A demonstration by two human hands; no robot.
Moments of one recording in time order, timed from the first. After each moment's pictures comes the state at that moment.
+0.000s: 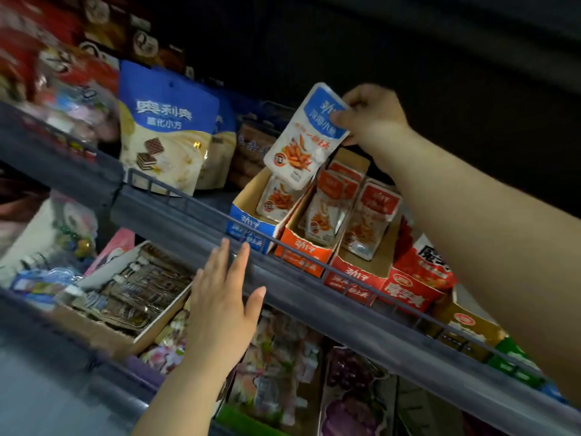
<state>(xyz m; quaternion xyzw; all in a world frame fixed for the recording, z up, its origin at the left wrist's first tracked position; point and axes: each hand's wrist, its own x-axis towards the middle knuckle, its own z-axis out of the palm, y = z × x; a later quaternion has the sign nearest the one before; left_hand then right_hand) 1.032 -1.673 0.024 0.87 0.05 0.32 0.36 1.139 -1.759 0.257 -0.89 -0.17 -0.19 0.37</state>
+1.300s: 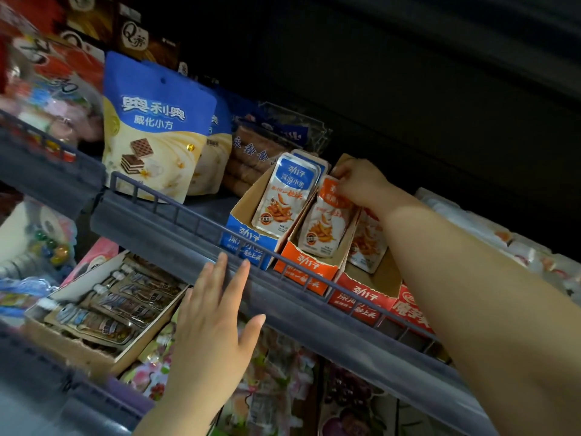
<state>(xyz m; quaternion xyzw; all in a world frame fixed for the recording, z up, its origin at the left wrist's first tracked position) 1.044 -1.661 0.006 0.91 0.06 0.36 0.21 1.204 -1.779 0.201 -0.98 -0.12 -0.09 0.14</state>
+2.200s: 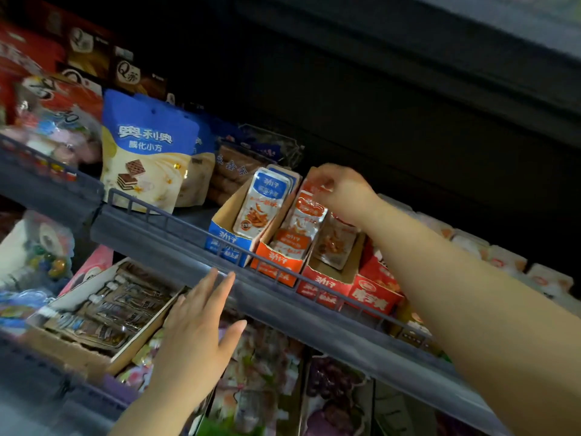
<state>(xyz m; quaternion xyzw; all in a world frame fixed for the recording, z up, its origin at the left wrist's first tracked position) 1.000 -1.673 0.041 0.91 0.03 0.22 0.34 1.126 -1.799 0.223 -0.95 -0.24 -0.16 0.15</state>
